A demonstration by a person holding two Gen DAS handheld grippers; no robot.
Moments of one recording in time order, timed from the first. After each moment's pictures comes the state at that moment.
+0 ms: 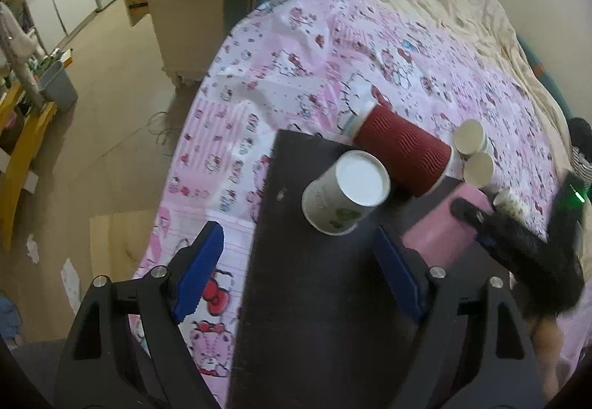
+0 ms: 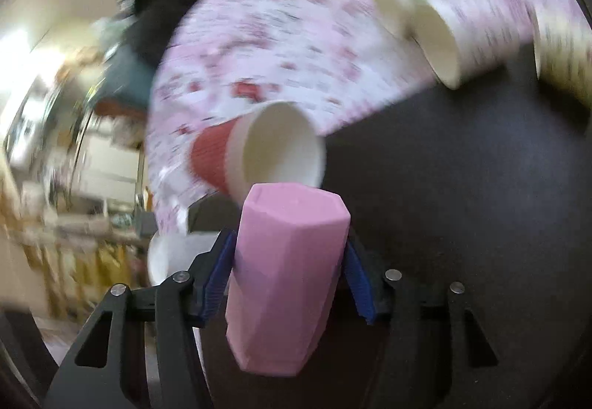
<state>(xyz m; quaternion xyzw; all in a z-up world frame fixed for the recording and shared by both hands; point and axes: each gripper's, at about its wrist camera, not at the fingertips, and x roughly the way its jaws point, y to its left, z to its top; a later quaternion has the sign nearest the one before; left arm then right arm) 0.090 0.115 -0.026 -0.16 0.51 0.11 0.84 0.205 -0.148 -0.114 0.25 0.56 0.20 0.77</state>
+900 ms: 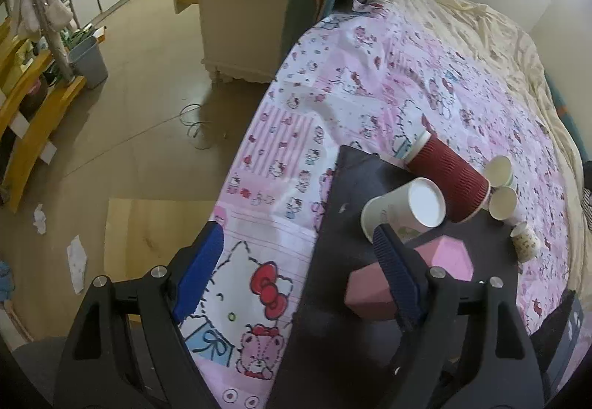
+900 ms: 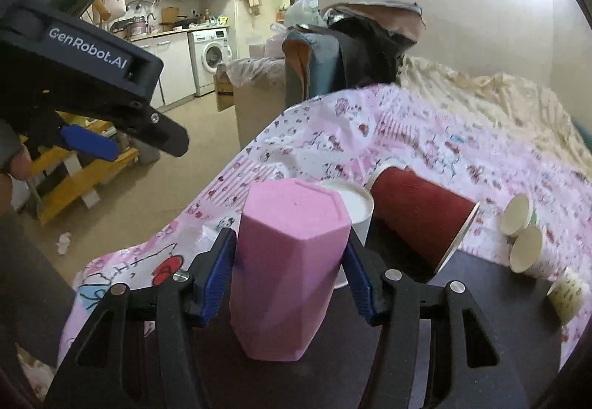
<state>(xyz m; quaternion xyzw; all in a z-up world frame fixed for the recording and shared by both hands) 0.067 0.171 -0.027 -0.20 0.49 0.16 0.83 0.066 0.007 -0.081 -0.11 0.30 0.35 0.88</state>
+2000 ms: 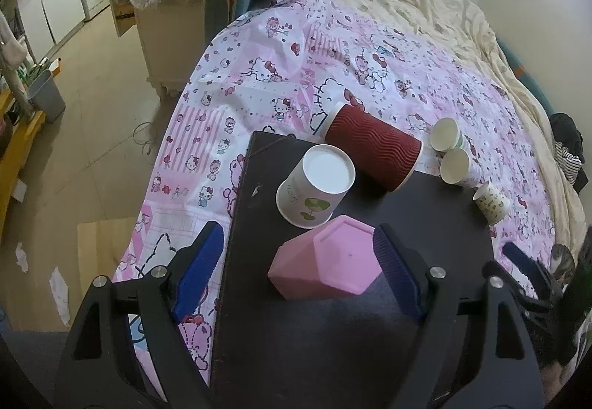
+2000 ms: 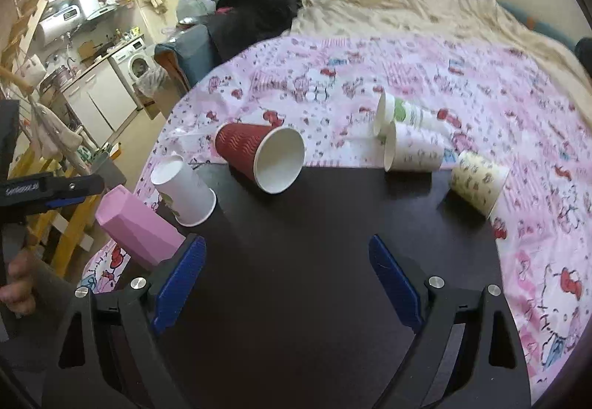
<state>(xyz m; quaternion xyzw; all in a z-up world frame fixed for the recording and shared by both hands) 0.076 0.094 -0.020 -0.16 0.48 0.07 0.86 0.106 -0.182 -0.051 0.02 0.43 0.24 0.87</state>
